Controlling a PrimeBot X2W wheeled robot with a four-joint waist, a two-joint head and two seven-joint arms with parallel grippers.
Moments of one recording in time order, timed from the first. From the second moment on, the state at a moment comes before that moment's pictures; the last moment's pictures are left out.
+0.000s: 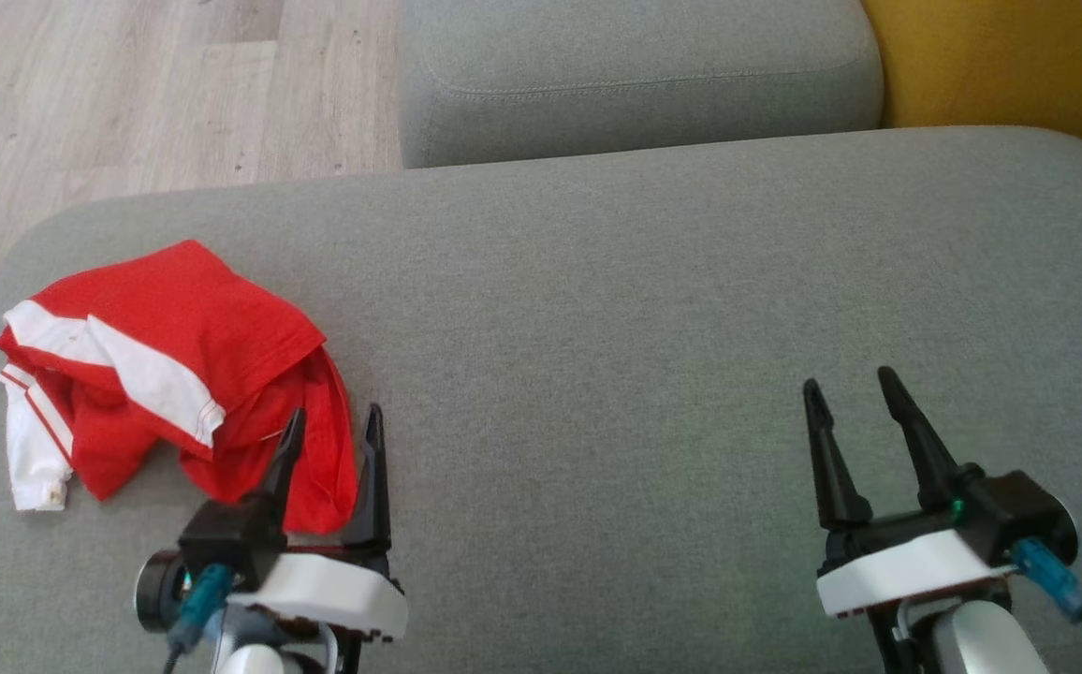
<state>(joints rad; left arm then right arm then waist) 0.04 0.13 -0.35 0.02 -0.28 0.20 -0.21 0.01 -0.04 0.10 0.14 0.11 0.13 -0.21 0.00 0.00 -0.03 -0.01</state>
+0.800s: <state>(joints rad) 0.10 0.06 -0.23 0.04 -0.20 0.03 -0.25 0.01 -0.04 0.14 0.28 0.36 0.13 -0.25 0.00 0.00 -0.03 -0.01</state>
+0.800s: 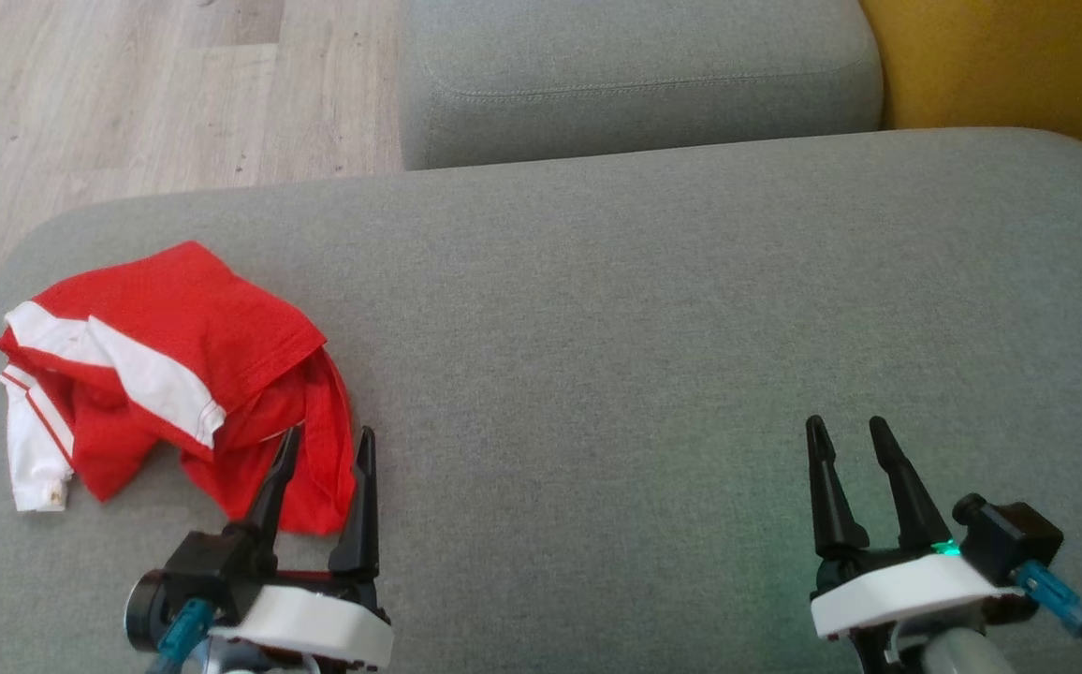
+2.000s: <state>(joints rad) 0.10 0.06 -0.20 0.06 -0.18 0.05 -0.25 -0.01 -0.04 0.23 0.32 0.37 0.13 -0.25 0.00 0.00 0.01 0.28</state>
